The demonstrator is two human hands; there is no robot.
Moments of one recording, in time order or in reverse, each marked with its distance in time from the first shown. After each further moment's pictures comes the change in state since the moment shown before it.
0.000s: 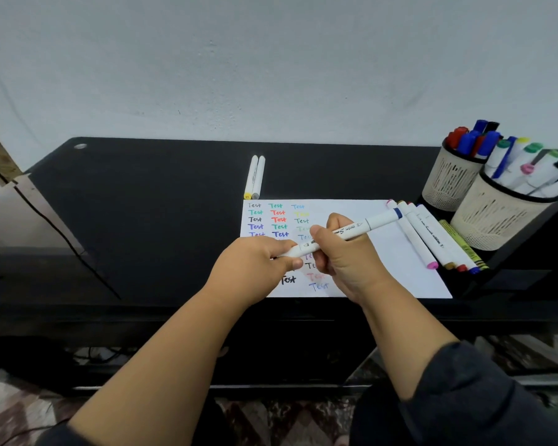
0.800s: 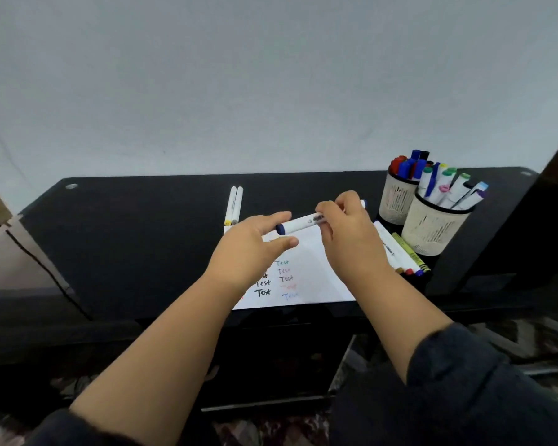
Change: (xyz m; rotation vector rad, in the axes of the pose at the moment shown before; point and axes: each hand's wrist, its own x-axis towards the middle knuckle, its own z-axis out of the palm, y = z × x) left_hand -0.011 0.056 -0.020 -0.096 0.120 0.151; right_hand -0.017 -0.047 -0.035 -1.222 0.306 -0.782
